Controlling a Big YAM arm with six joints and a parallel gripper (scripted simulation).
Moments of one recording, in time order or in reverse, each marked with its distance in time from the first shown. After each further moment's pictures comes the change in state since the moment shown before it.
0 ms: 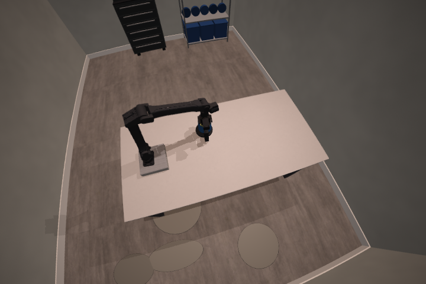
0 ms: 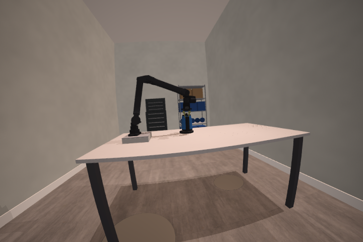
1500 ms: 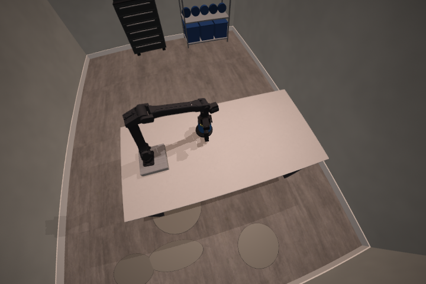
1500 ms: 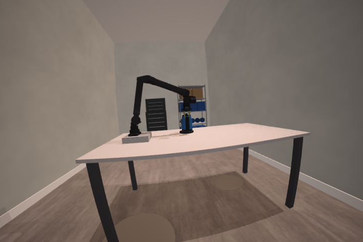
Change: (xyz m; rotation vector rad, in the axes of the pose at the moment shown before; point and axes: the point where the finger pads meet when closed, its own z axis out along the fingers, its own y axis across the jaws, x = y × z) arm 0.000 0.000 0.002 0.001 0.000 0.000
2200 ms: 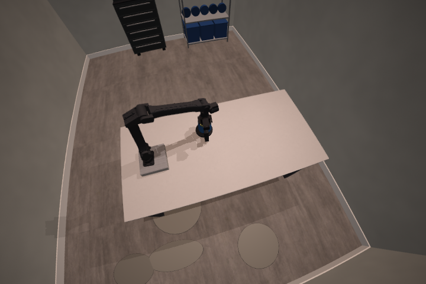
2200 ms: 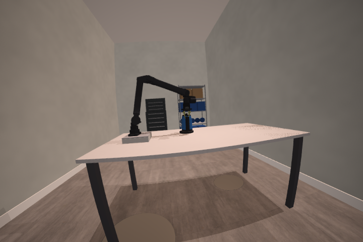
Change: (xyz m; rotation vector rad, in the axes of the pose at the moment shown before) arm 0.000 0.000 0.000 -0.001 0.000 0.000
